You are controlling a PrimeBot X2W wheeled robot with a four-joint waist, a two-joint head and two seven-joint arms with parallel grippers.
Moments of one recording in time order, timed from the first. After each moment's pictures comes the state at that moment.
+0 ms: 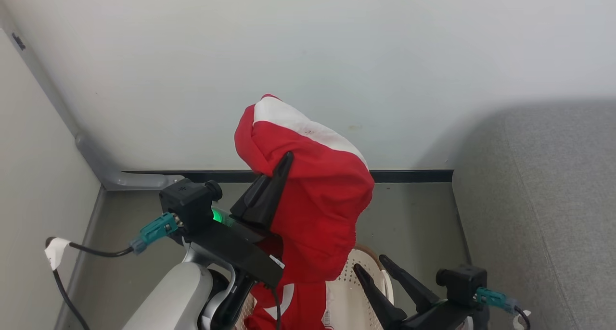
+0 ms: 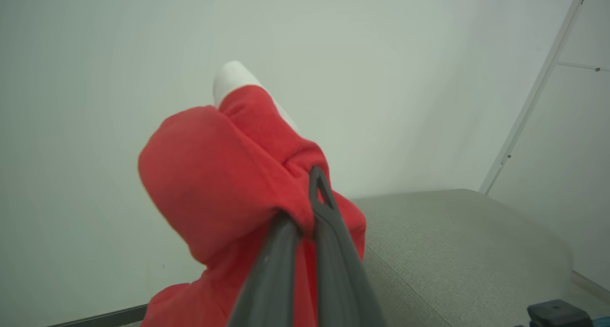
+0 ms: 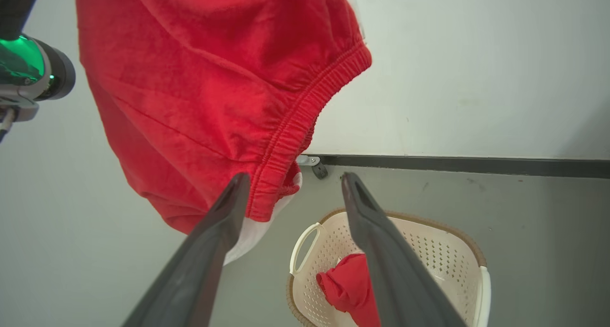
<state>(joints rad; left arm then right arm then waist) -0.51 0.16 -0.54 0.21 -0.75 -0.11 -0.14 -0.30 -0.19 0.68 0.33 0.71 0.12 -0.15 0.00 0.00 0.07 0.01</state>
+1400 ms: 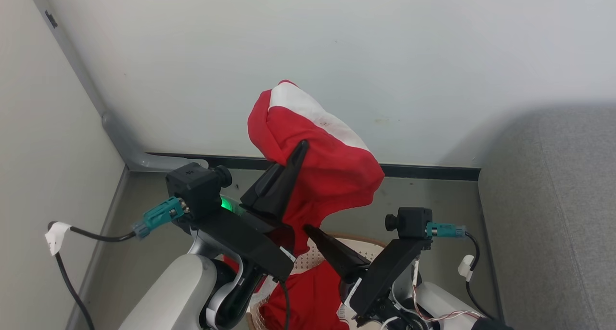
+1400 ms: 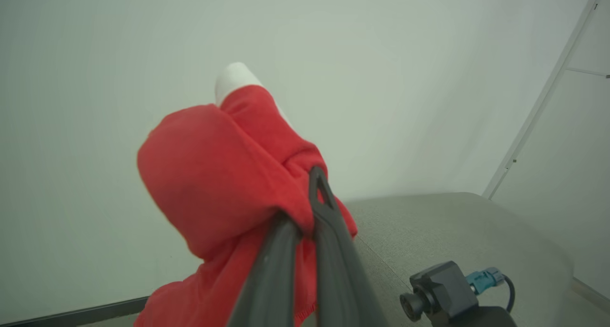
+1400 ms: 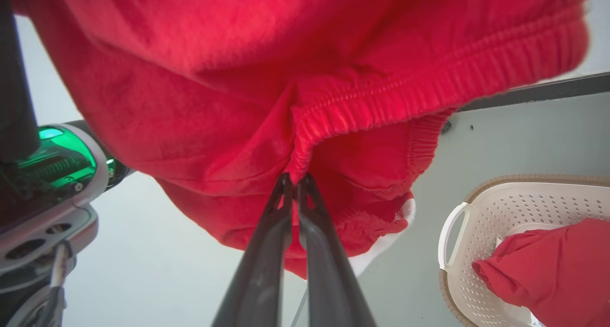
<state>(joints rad) -0.53 0.16 -0.56 0.10 -0.79 -0.07 -0.04 -0.59 -0.12 0.90 0.40 1.28 0.12 0.03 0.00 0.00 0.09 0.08</state>
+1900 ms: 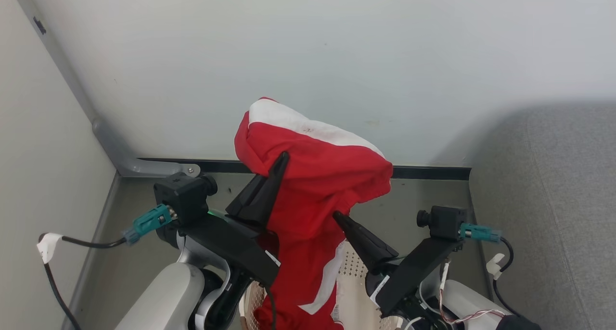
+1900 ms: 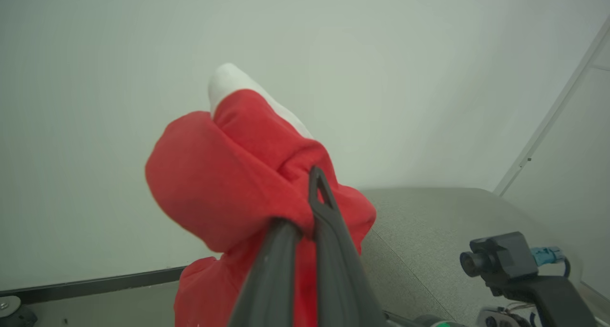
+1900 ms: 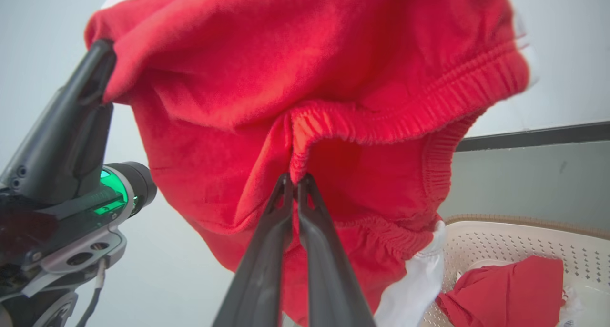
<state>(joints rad) -0.49 0.18 -0.53 0.13 -0.81 -0.05 -0.03 -0.59 -0.22 0.94 0.35 1.27 0.12 -0.11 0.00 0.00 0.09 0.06</state>
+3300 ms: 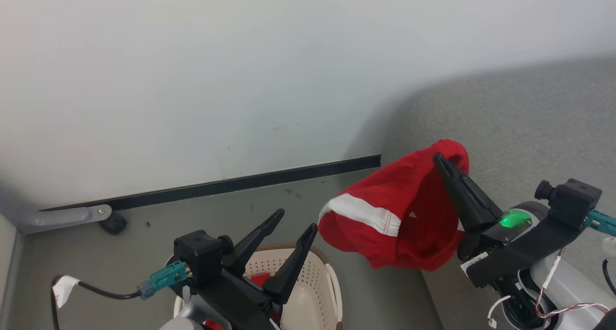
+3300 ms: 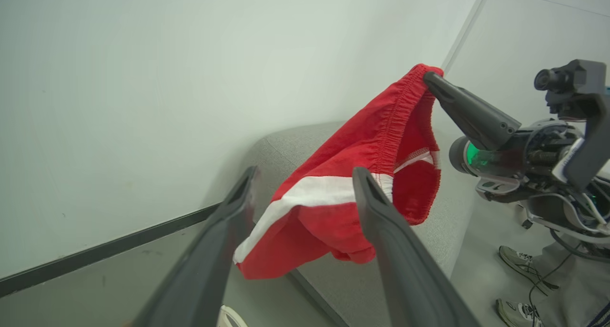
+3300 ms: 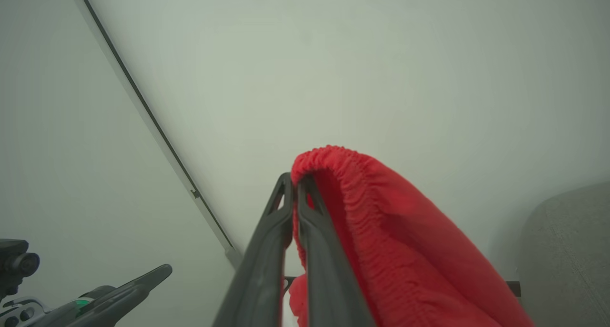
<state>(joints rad) -0.34 0.26 -0.62 0.04 -0.78 -0.08 -0.02 -0.51 -0.48 0.70 0.09 1.03 0.12 -0.25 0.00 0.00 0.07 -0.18</state>
